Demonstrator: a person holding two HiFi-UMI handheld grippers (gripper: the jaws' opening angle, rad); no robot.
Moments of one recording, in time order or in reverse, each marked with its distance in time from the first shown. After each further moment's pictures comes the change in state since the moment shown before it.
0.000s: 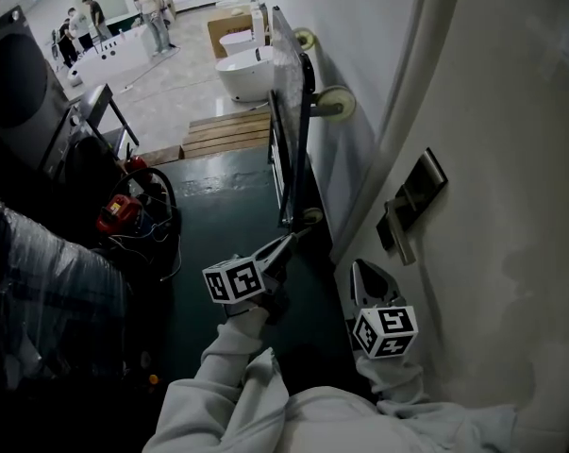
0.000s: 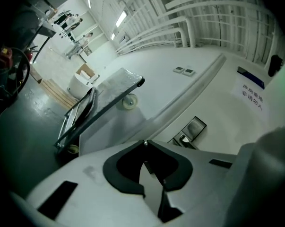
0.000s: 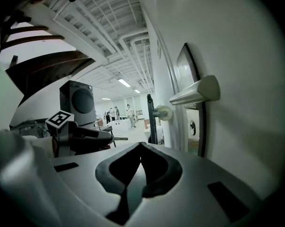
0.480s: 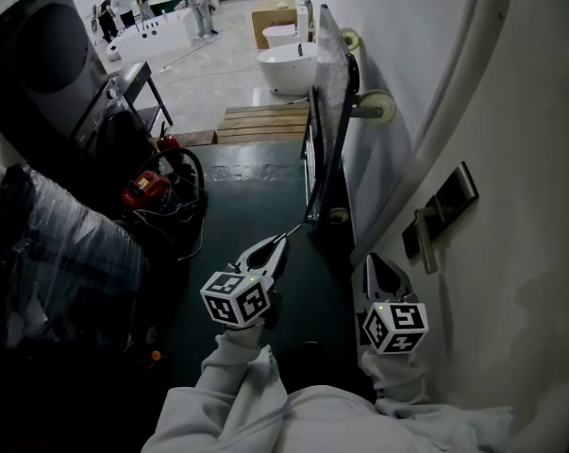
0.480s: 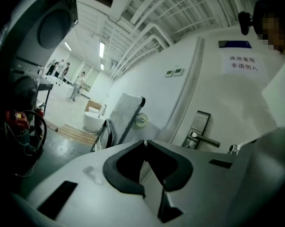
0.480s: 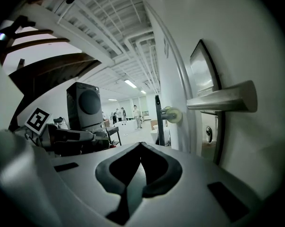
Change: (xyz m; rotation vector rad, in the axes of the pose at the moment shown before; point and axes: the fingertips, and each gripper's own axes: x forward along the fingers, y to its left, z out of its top) left arm -0.084 -0.003 0.030 0.357 -0.152 0.244; right arm 0.015 0.022 0.016 -0.023 -0.012 0.084
